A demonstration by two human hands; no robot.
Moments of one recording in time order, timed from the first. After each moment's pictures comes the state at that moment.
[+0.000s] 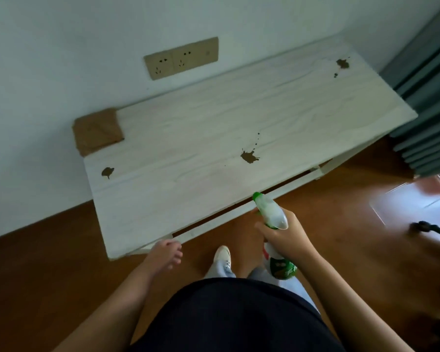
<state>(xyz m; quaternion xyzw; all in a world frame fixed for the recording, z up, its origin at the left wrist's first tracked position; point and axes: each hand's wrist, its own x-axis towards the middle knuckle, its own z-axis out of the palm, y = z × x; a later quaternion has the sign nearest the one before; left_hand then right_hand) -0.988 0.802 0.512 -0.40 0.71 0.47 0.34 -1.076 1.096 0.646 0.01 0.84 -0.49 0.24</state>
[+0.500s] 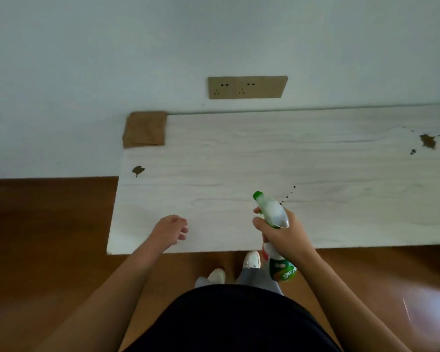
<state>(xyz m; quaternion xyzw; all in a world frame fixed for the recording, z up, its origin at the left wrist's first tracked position) -1.101 0.801 0.565 -0.51 0.66 0.52 0.18 -1.245 1.054 0.652 -0.12 0.80 -0.47 0.34</state>
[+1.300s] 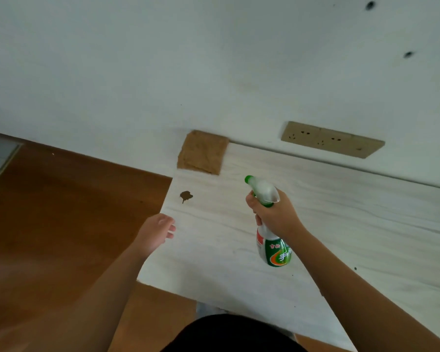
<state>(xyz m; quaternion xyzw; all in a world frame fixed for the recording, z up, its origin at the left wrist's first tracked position) -1.077 0.632 0.551 -0.63 0.57 0.53 0.06 -1.335 0.810 0.626 -0.29 0.78 -0.41 0.37</state>
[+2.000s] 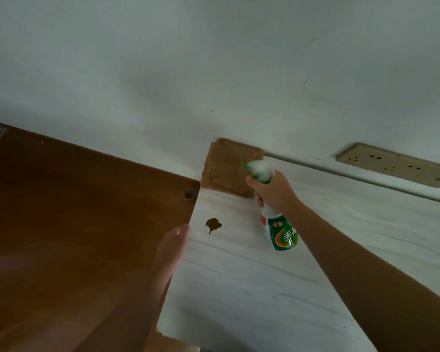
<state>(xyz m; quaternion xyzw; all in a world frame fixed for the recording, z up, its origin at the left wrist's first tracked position) -1.080 0.553 0.460 -0.61 0.64 0.46 0.09 -1.363 0.615 0.541 -0.28 0.82 -0.32 0.39</state>
